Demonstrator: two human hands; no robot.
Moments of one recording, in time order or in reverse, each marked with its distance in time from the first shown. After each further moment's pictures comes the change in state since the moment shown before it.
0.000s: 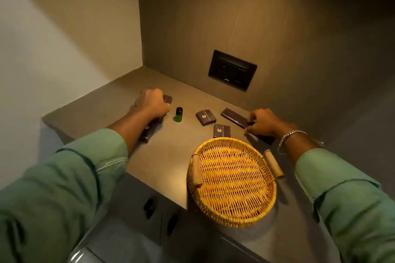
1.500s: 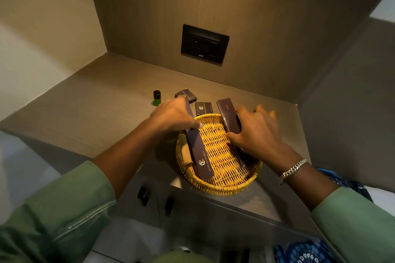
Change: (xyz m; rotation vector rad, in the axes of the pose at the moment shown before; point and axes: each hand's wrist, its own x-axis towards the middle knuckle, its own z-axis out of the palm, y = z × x) left_hand -0.103 0.076 0.017 -0.072 -0.394 0.263; right_hand -0.159 -0.054 0.040 -0.317 0.398 0.038
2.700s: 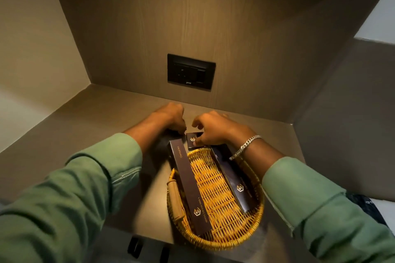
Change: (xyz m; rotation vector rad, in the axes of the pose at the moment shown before) left_hand 0.138 0.014 -0.018 0.316 -0.137 0.070; right_hand 0.128 -0.027 0.008 0.270 -0.419 -0.163
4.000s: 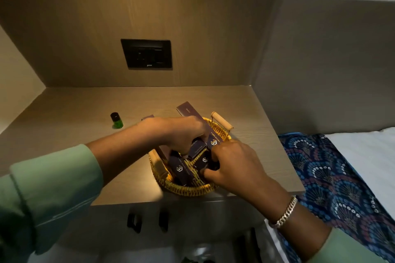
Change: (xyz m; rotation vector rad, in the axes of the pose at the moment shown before) left_hand -0.131 0.085 0.034 0.448 -0.262 0.847; right_hand -0.211 -0.033 0.083 -0.030 0.432 0.240
